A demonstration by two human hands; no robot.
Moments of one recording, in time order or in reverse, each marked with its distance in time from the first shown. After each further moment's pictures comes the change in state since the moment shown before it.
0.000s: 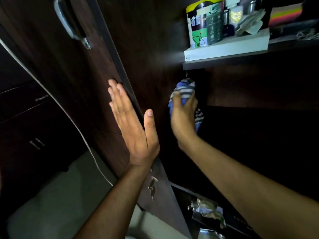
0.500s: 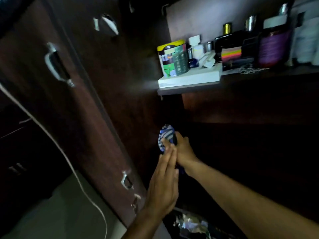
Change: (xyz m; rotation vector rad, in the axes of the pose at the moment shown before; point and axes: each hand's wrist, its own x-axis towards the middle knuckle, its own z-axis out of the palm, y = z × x) left_hand -0.111 0.031 0.027 -0.114 -0.654 0.046; right_hand -0.013 0.034 -0.075 -0.115 -0.331 0.139
